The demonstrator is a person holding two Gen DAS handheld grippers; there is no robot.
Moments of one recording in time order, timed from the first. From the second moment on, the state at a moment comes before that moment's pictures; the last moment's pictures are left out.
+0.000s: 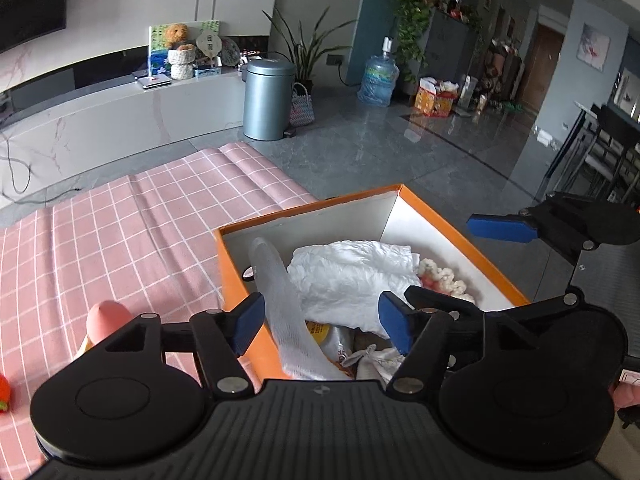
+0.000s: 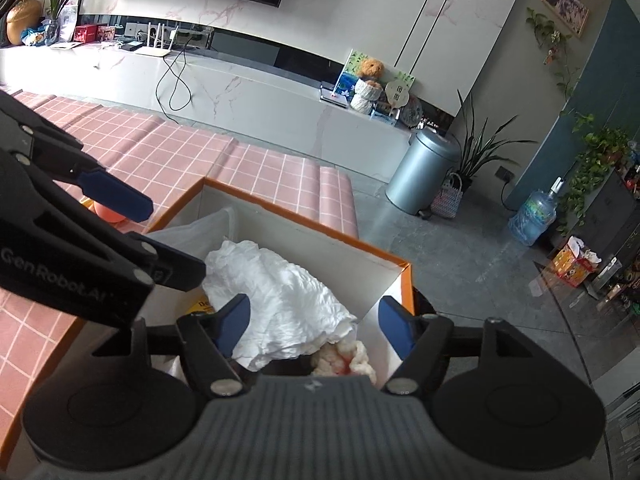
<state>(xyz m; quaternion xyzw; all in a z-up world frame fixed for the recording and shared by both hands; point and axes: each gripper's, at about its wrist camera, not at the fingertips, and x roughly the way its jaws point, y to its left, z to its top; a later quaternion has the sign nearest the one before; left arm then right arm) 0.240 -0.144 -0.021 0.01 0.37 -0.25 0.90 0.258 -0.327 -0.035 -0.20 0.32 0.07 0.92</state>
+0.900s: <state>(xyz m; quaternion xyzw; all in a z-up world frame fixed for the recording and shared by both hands) 0.118 -0.030 0.005 -0.08 0.27 -0.18 0.94 0.130 -0.242 0.002 -0.05 0.24 0.06 0.97</state>
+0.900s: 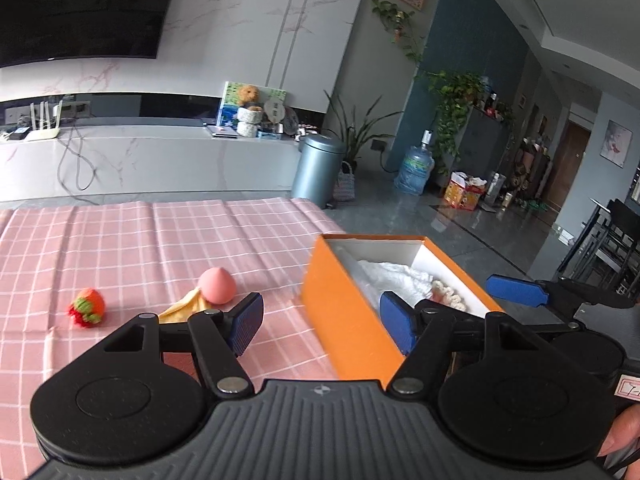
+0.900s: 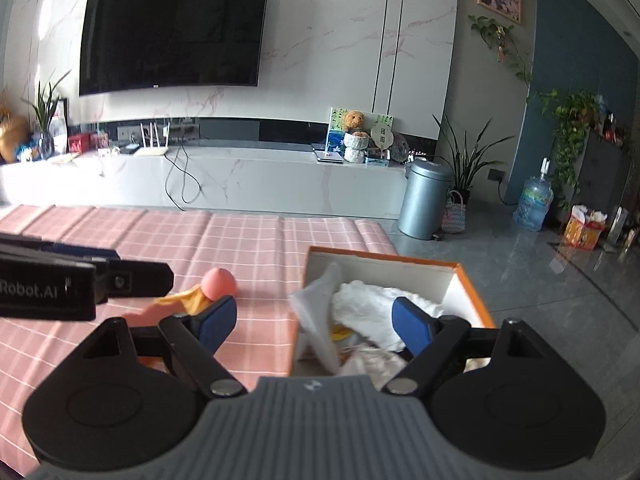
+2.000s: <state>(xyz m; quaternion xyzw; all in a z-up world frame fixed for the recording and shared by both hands) 0.115 0.058 -0.074 -0.07 0.30 -0.13 0.94 0.149 -0.156 -0.077 -0.06 0.34 0.13 0.93</state>
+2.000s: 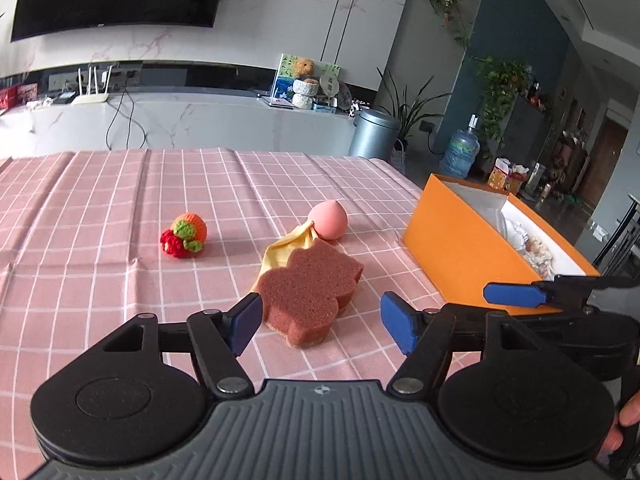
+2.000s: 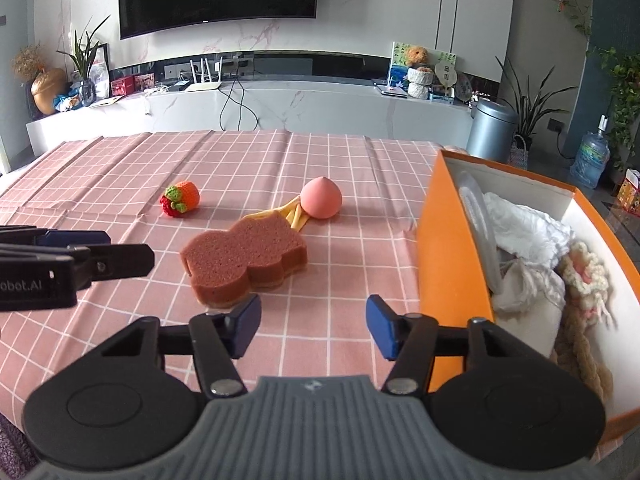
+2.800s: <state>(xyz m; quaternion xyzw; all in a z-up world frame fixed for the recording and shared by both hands) 0.197 0.026 -0.131 0.10 0.33 -0.19 0.92 0.249 -0.138 -0.127 -0.01 0.40 0.14 0.91</state>
